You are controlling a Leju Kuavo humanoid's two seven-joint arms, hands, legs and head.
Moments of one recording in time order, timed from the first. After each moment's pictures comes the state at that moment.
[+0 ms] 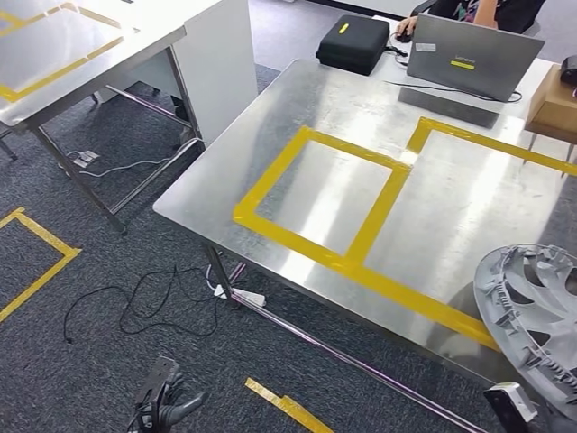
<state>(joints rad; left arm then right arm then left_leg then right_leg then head) -0.21 -0.13 0.61 -0.27 -0.37 -0.15 -0.27 0.31 0.28 -0.85 -1.95 1.31 -0.28 -0.56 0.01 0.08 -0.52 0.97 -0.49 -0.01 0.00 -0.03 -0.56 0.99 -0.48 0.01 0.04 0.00</state>
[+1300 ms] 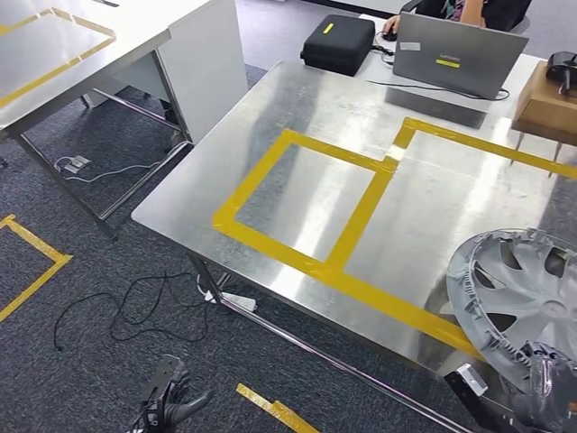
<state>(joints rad) -0.22 -0.14 0.61 -0.27 -0.39 -0.15 -0.27 0.36 0.10 -0.57 -1.81 1.46 -0.36 -0.28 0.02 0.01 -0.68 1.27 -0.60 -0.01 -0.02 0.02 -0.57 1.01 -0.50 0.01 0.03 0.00</state>
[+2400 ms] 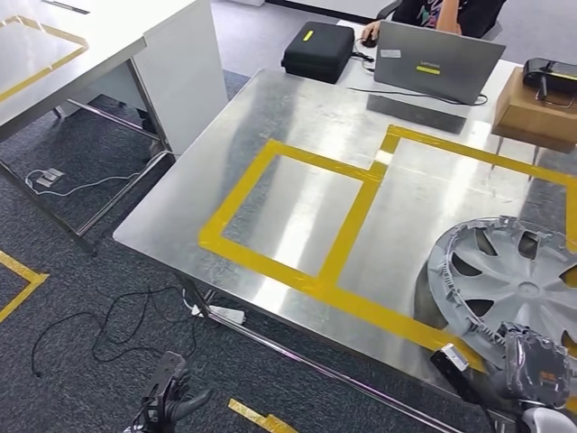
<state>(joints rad) -0.24 -0.14 0.61 -0.27 -0.41 -0.16 -0.24 0.27 -0.08 -0.40 -1.64 1.44 -0.33 -0.12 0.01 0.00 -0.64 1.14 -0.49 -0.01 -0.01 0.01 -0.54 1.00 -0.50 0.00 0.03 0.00</state>
